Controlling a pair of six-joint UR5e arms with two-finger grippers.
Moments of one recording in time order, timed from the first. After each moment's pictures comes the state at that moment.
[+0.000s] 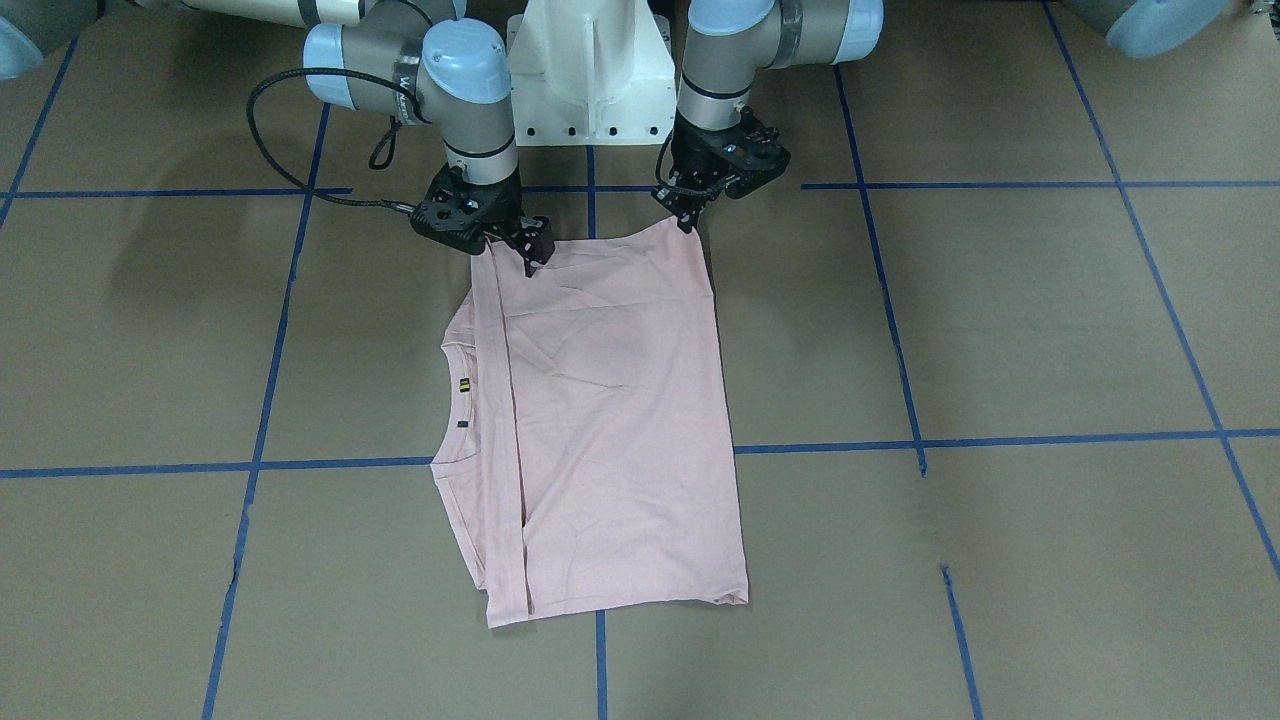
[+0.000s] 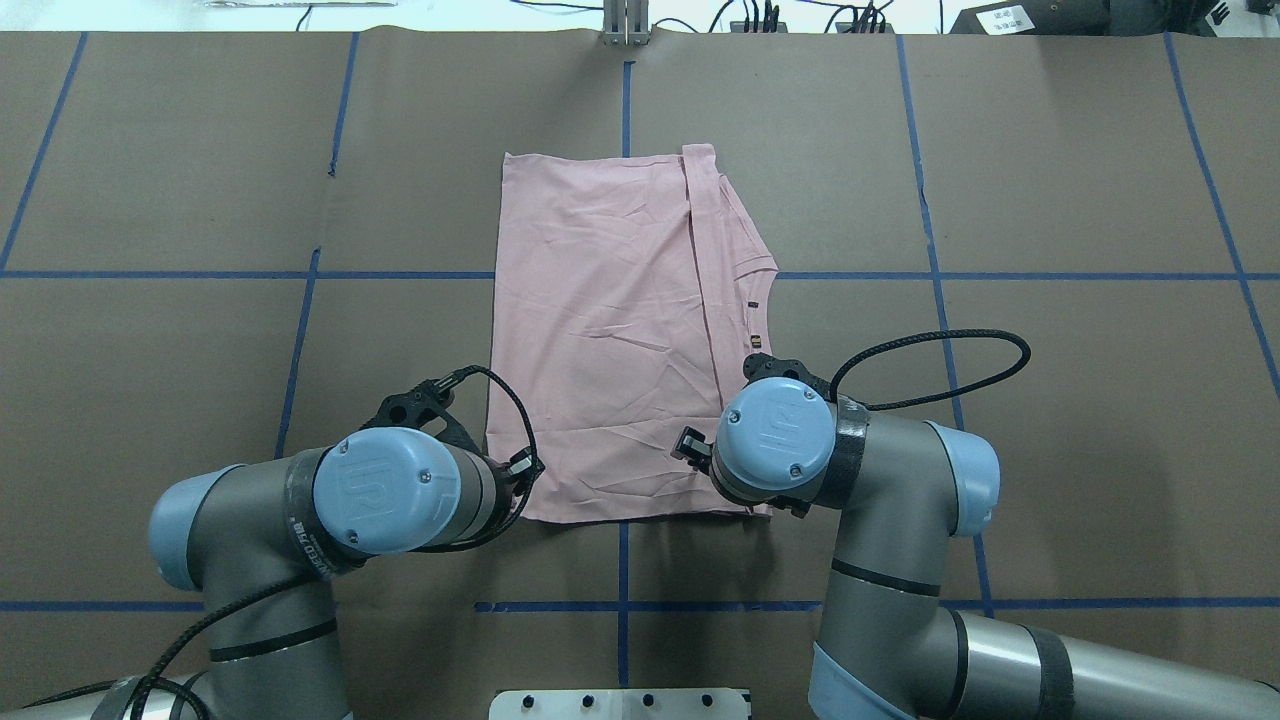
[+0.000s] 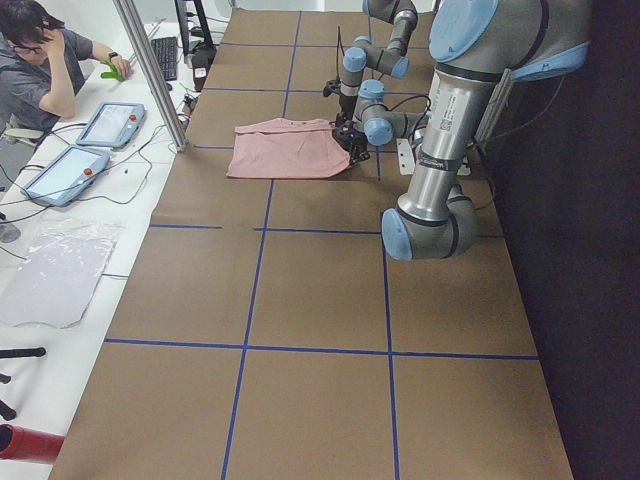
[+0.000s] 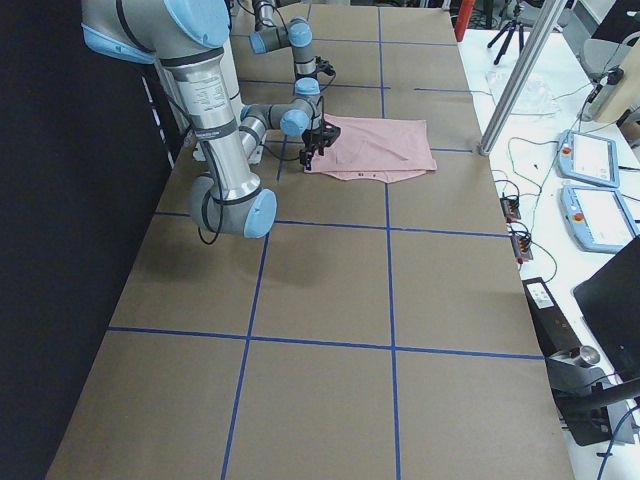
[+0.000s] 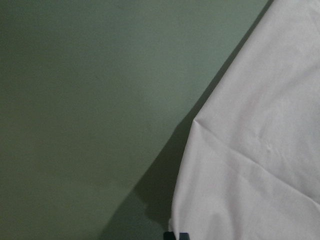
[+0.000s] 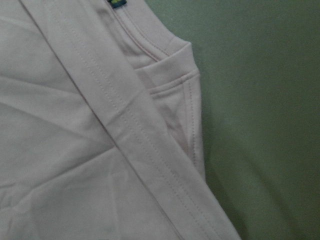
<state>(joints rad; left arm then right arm) -0.30 -2.04 -1.92 -1.63 -1.64 -2.01 0.34 -1.06 1.77 -1.57 1.72 1.79</state>
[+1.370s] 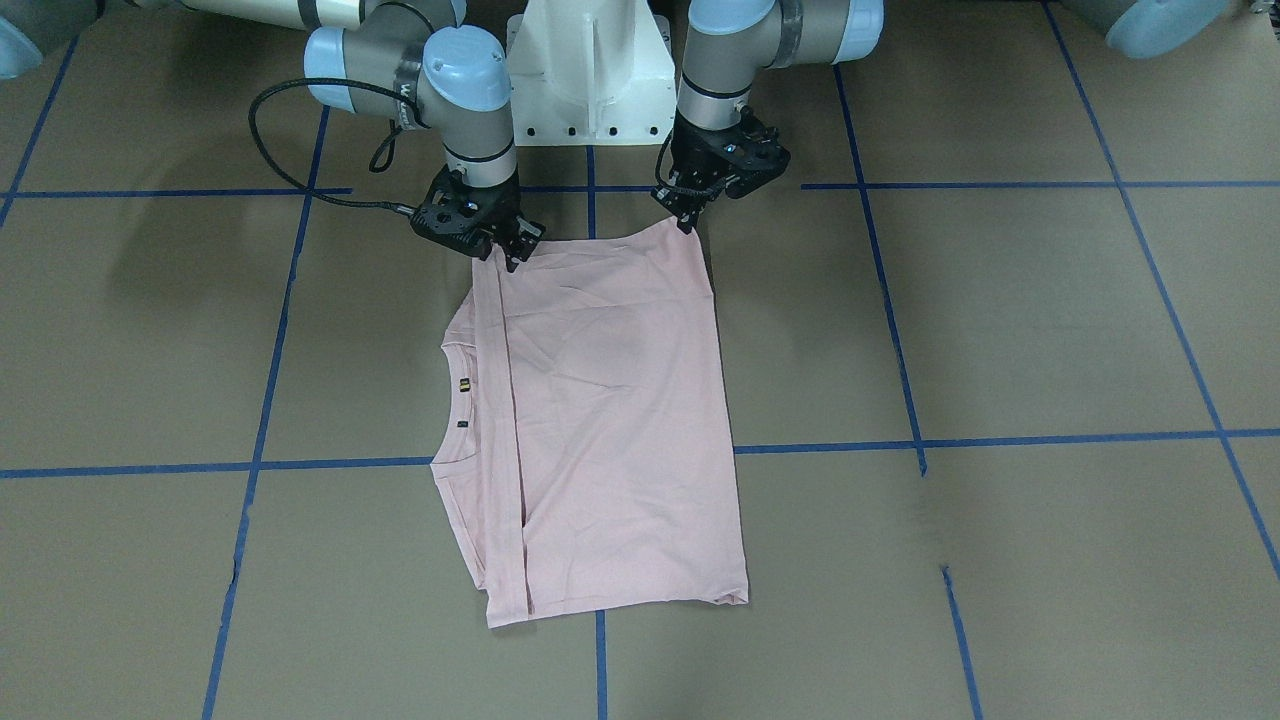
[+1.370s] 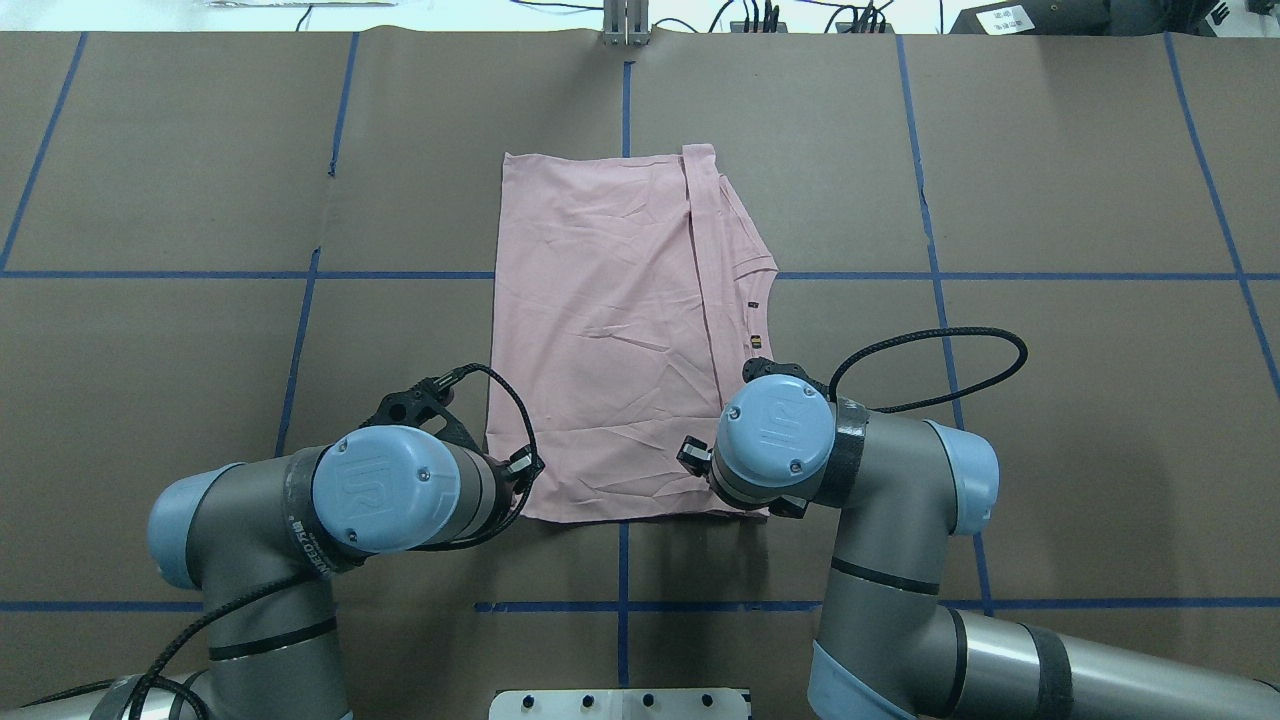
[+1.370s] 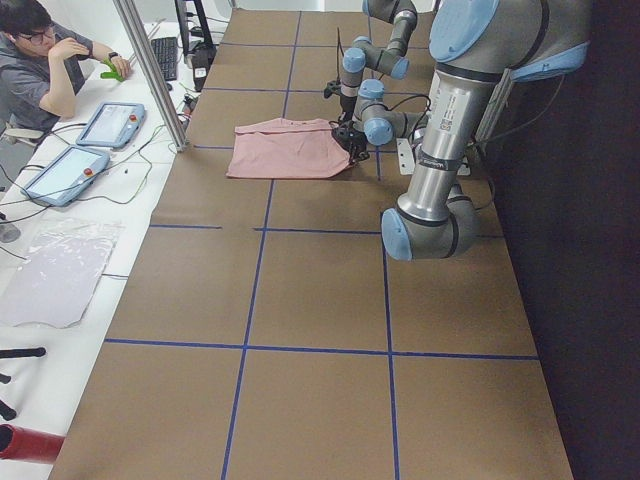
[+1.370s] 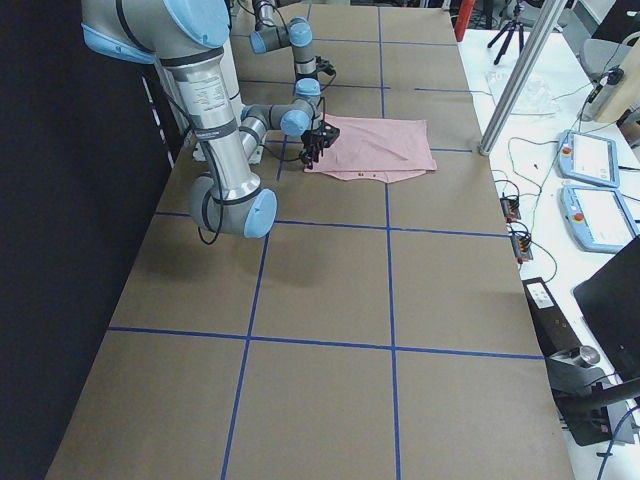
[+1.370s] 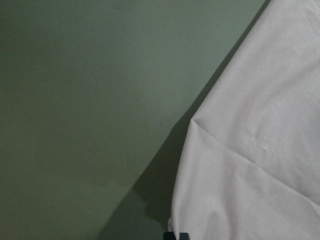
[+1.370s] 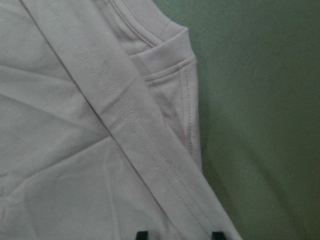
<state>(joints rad) -0.30 -2.04 -1.92 -1.63 -1.64 -2.01 0.35 -1.06 1.77 -1.57 1.75 1.79</state>
